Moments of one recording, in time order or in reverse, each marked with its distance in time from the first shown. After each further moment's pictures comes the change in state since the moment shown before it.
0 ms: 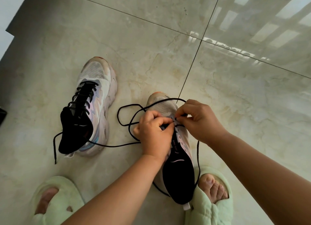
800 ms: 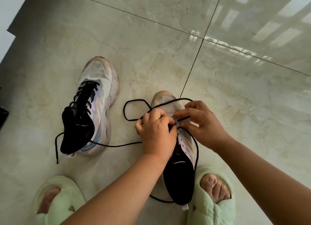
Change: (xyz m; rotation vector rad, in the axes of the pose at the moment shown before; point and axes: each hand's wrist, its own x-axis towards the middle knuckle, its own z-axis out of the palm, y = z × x) left_hand -0.003 0.000 -0.001 0.292 -0.025 0.189; right_hand -0.015 0.012 0.005 0.162 -0.029 0.141
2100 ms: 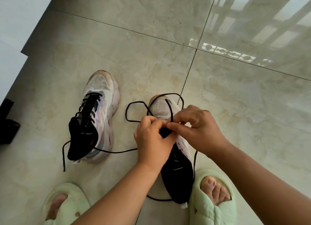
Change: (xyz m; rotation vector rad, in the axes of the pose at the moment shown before) left_hand -0.003 0.008 -0.035 -0.313 -0.017 -0.050; right_hand -0.008 -0.049 -0.006 -0.026 0.107 -0.220
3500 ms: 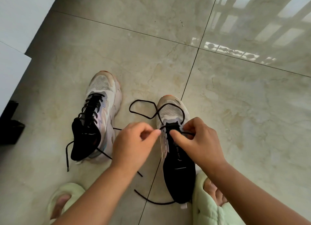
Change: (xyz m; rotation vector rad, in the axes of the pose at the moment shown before) left_hand 0.003 -0.023 -0.048 0.177 -0.104 -0.003; right_hand -0.027 0.010 0.028 -0.085 0.159 0.479
